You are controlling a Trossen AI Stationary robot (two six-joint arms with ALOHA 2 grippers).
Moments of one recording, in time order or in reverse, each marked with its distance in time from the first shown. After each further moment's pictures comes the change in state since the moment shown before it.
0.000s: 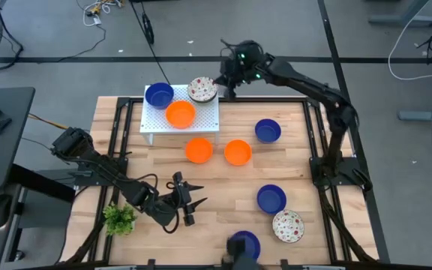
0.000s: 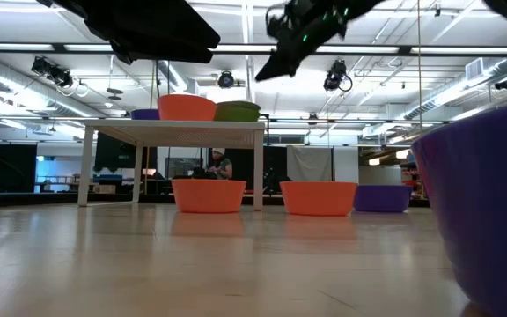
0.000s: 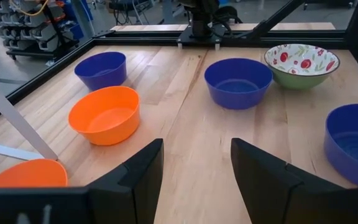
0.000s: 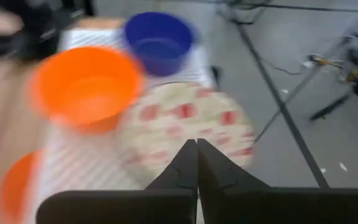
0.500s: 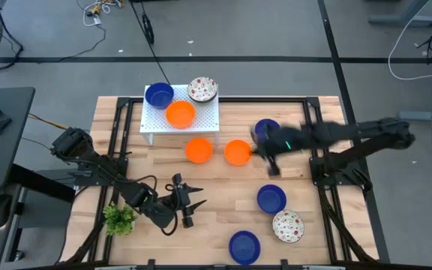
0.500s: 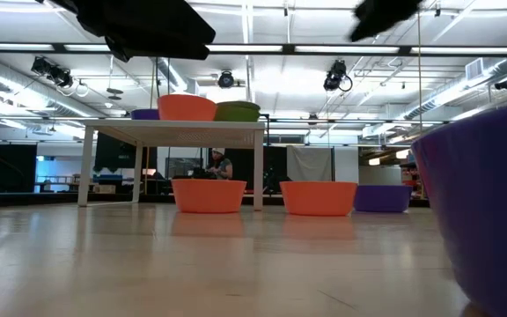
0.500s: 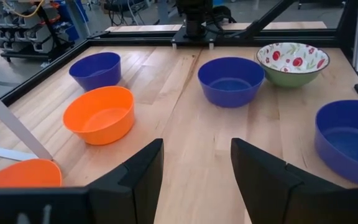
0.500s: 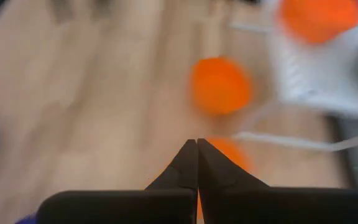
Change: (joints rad) left arm -0.015 0.000 0.000 0.000 -0.002 0.002; right arm 0.707 -0.686 -0.774 -0.039 0.445 0.274
